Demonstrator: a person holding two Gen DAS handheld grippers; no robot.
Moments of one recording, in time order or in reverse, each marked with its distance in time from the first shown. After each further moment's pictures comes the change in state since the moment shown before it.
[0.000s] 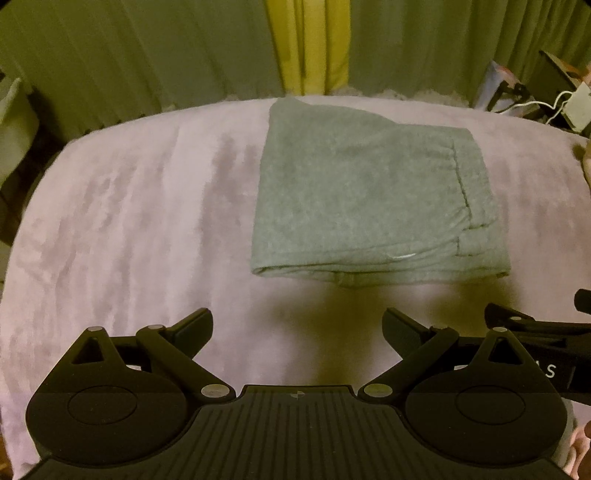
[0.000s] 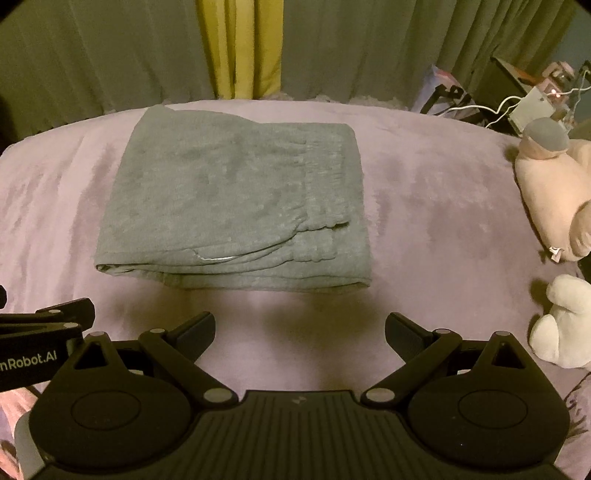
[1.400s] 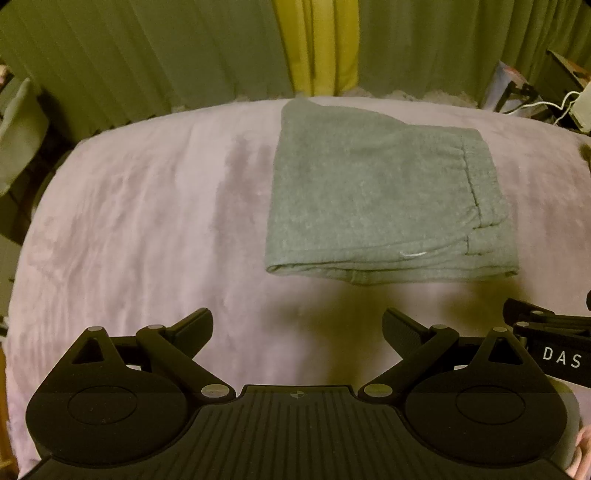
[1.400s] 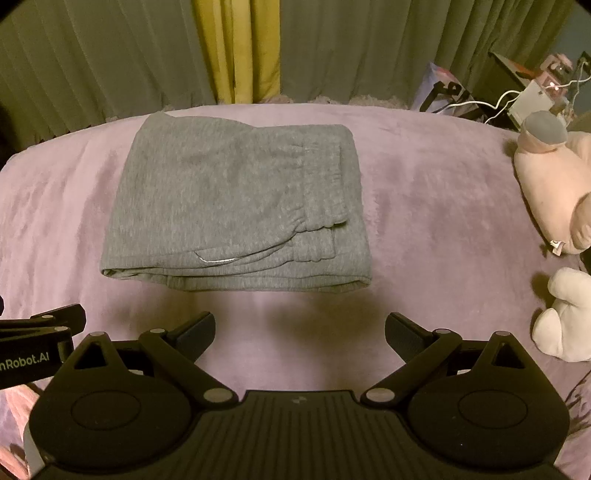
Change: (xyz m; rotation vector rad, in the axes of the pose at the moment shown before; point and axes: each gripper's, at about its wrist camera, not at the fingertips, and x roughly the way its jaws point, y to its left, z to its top) left arm -0.006 0.007 -0.003 -0.003 0.000 0.022; right arm -0.005 -0.007 -0.001 0.025 -0.001 0.017
